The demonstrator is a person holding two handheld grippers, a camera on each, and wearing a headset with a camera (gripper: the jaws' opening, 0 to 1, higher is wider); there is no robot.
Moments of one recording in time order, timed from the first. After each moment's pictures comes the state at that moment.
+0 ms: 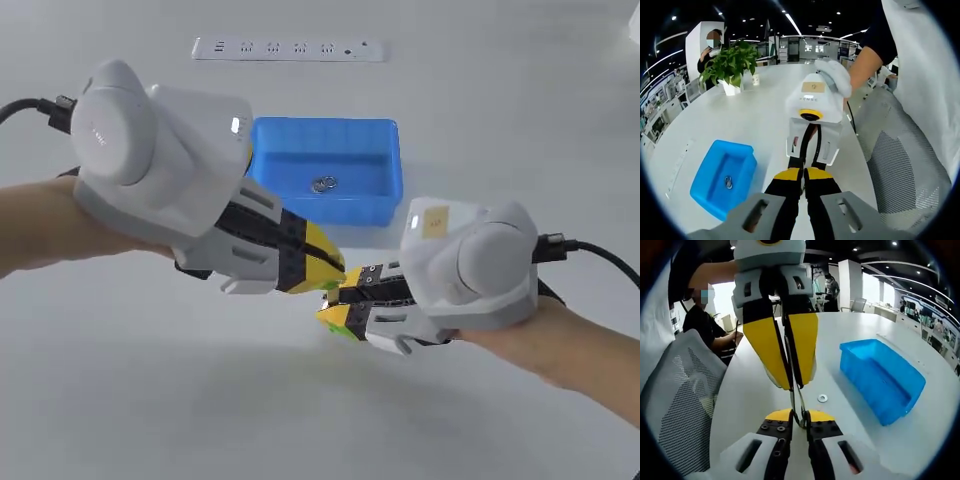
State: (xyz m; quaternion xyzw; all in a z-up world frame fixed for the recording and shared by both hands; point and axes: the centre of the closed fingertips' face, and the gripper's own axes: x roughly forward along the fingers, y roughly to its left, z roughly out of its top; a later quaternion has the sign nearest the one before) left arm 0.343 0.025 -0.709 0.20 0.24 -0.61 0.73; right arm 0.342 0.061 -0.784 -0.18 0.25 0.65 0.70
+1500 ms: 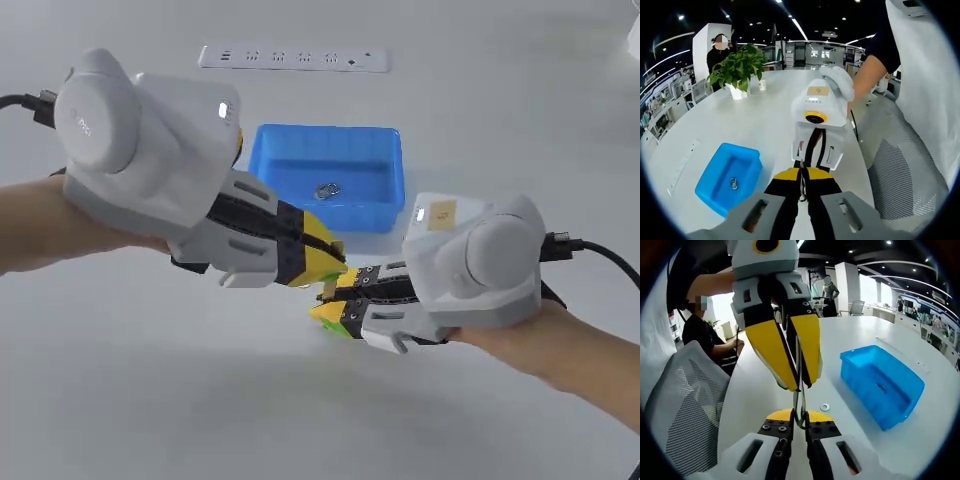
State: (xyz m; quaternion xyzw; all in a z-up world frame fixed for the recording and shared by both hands) left arm 0.346 0.028 -0.692 0.18 0.23 -0.59 0.75; right arm 0.339 0.068 -0.766 -0.15 0.25 0.65 0.70
